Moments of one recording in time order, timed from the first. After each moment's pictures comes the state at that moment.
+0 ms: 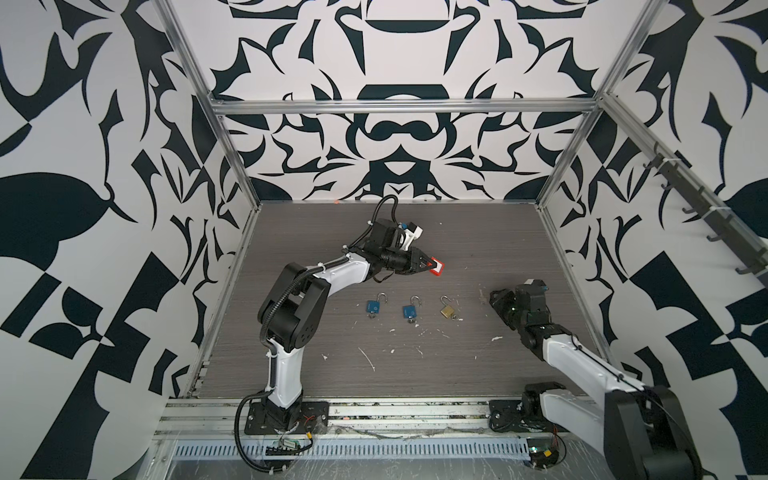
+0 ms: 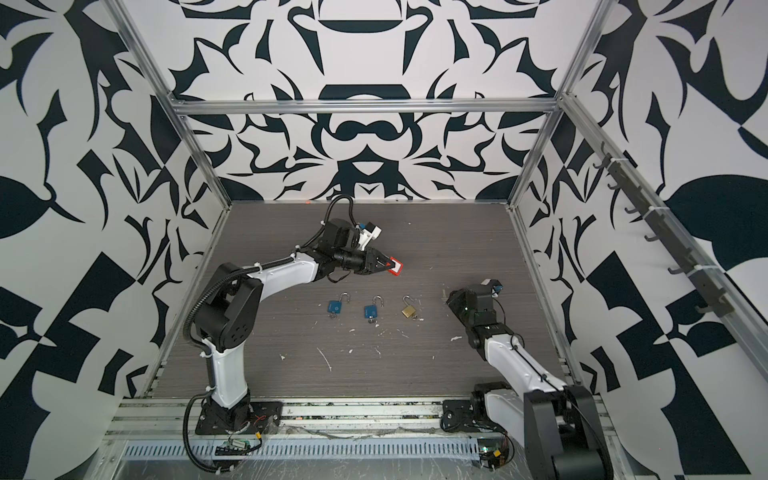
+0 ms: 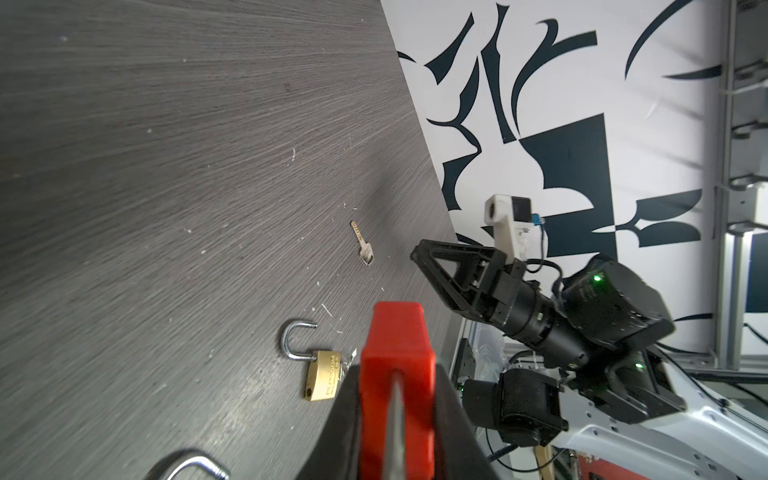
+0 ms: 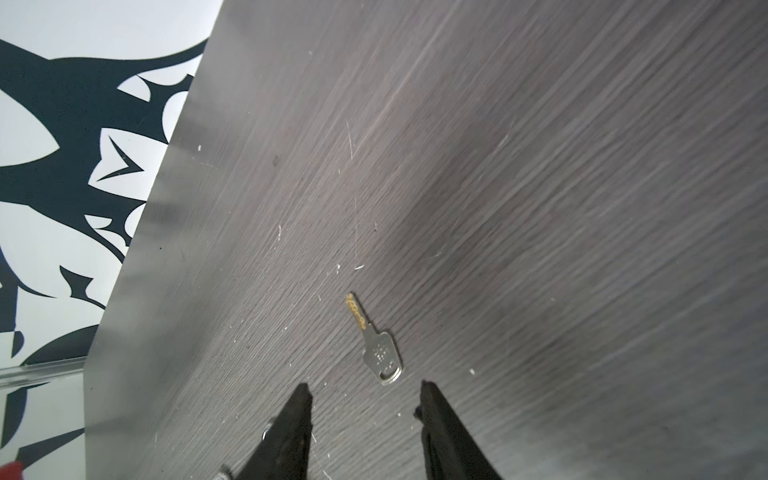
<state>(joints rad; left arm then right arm) -0.63 1.97 1.37 0.02 0.84 -0.64 0.10 1.00 0.33 -0.01 0.01 0.96</state>
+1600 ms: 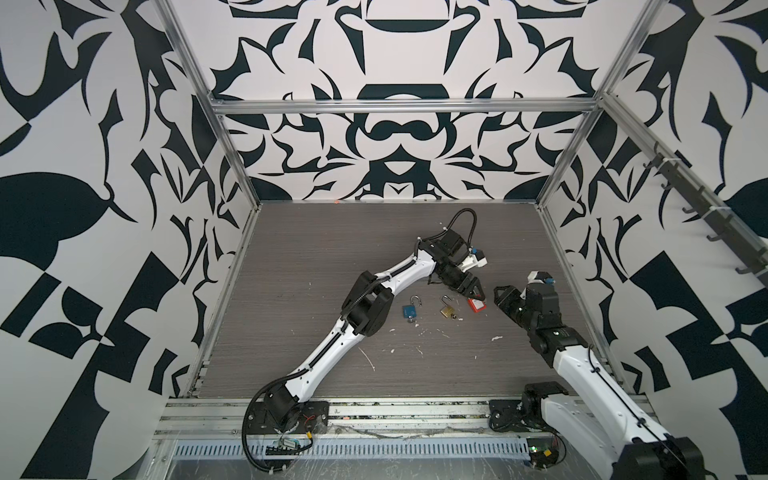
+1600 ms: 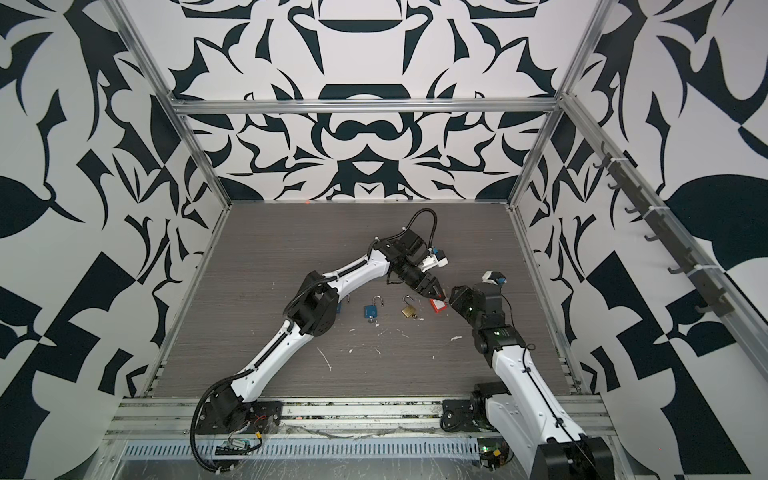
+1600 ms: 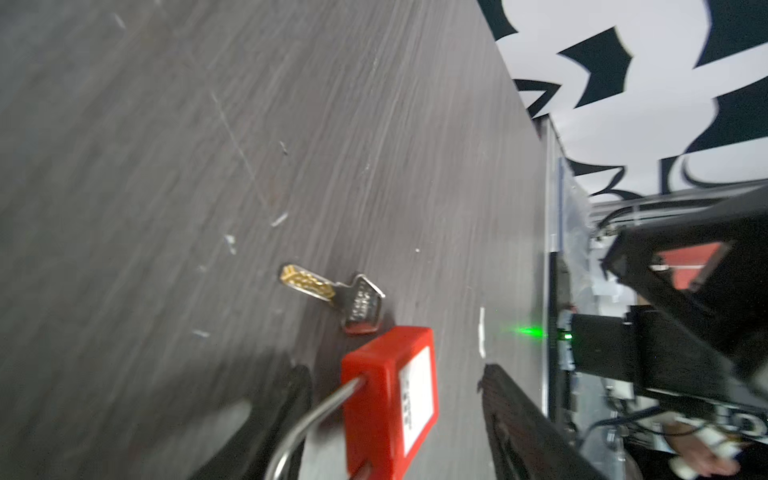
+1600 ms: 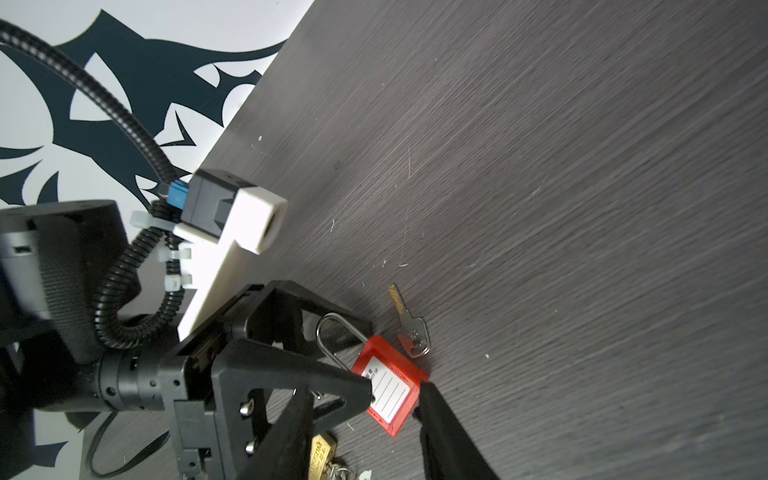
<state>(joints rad) -0.84 2.75 2.49 -0.78 0.86 -0.09 0.09 0.85 0.40 -0.17 -0.06 0.82</state>
